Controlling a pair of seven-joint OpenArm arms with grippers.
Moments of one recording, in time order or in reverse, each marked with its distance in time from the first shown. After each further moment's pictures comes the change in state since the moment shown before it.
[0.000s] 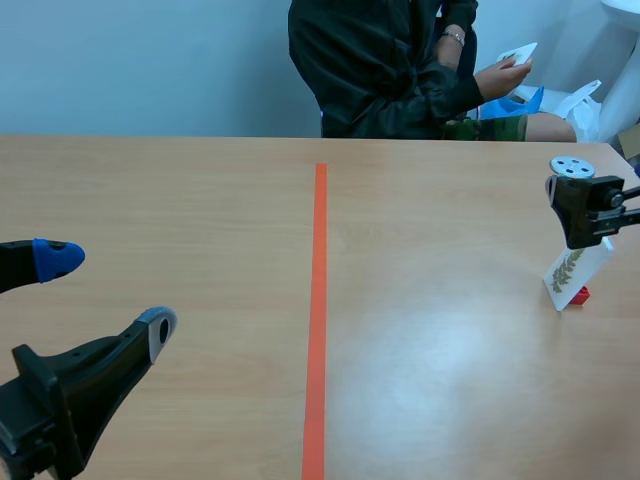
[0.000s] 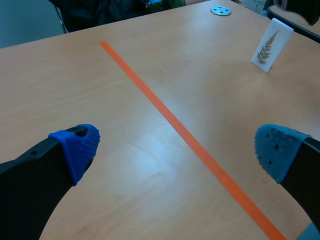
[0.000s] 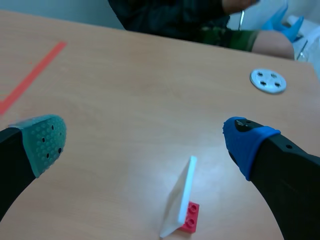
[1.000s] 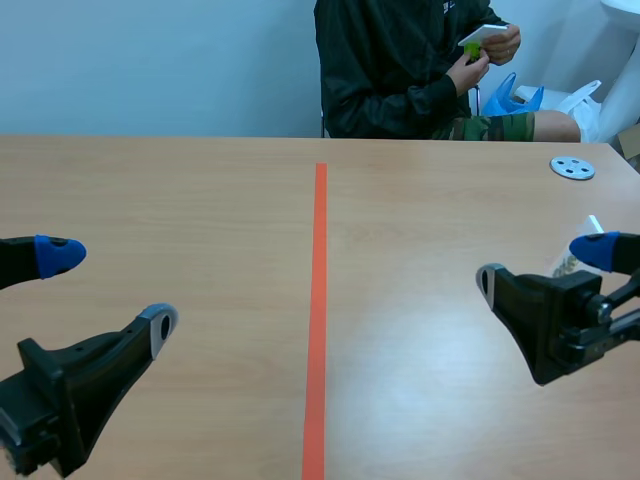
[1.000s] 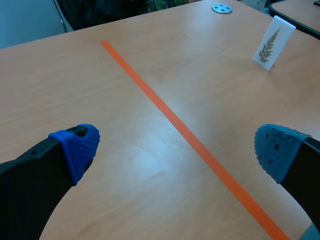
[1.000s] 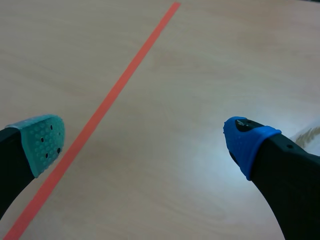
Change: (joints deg) left arm -1.3 0.0 0.0 0.0 0.0 0.0 1.5; right arm -31.0 -8.9 5.0 34.8 7.3 5.1 -15.2
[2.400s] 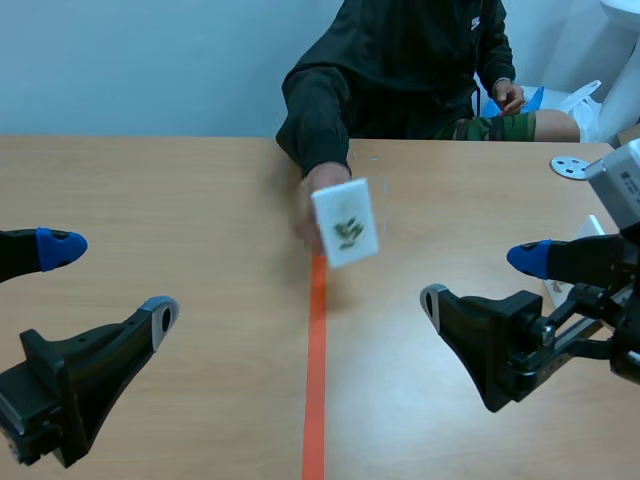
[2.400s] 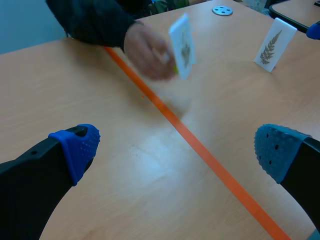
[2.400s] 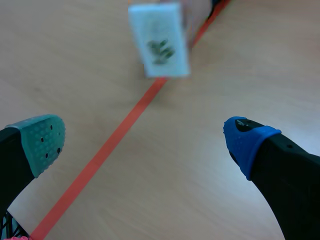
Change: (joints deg) left arm -0.7 0.0 0.0 0.0 0.0 -0.2 0.2; right arm 1.8 2.4 -7.9 0.0 -0.3 0.6 0.0
